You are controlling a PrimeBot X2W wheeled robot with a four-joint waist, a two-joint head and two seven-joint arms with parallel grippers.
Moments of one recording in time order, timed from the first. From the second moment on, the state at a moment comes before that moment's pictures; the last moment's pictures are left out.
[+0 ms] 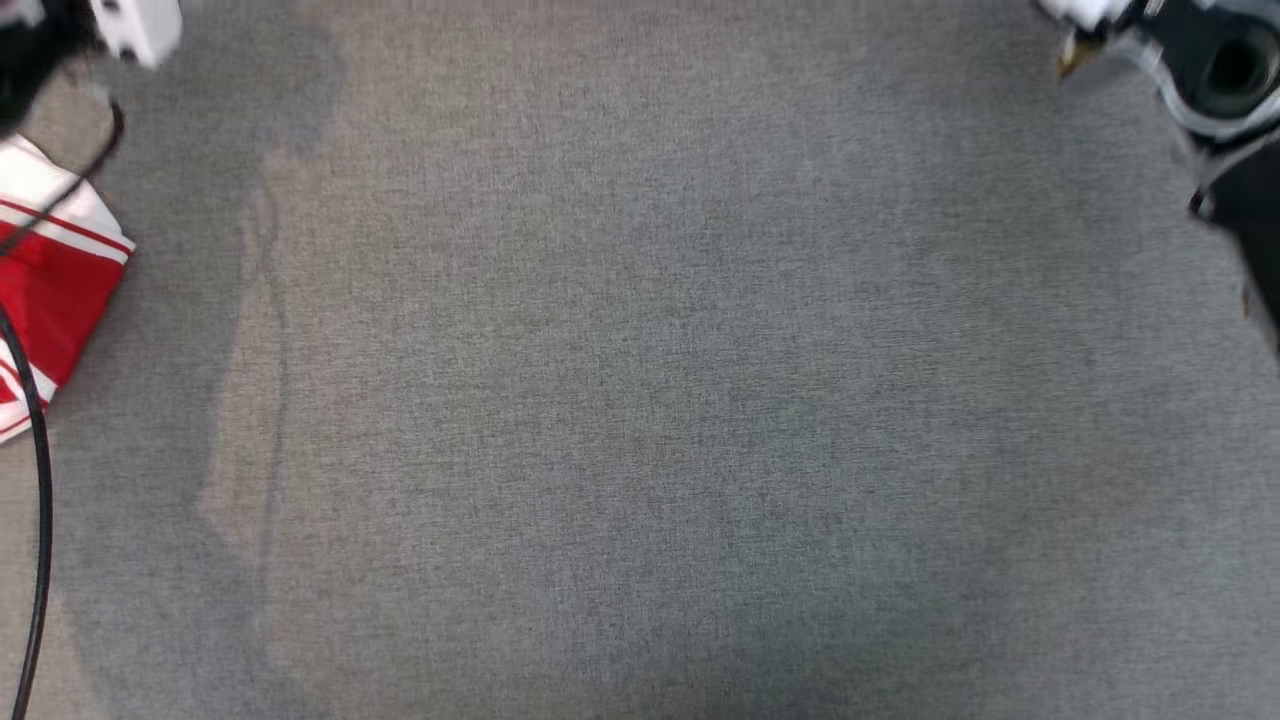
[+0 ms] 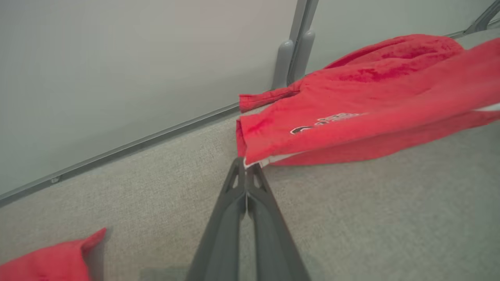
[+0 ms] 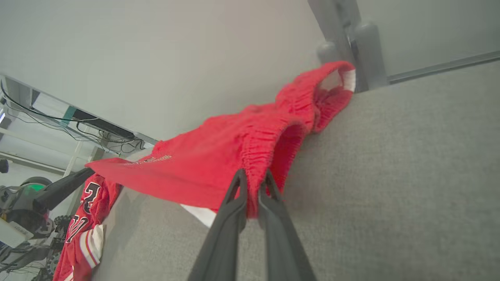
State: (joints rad) left arm -1.47 0.53 -1.03 0.76 -1.07 -0.13 0.23; right arm -1.34 -0.30 0.65 0.75 1.30 0.13 0.28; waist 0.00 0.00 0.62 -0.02
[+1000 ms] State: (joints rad) left arm -0.69 0.93 -1.23 0.02 -1.45 -0.03 0.20; right arm -0.56 -0.58 0.87 0.37 1.51 0.13 0.30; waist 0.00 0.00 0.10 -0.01
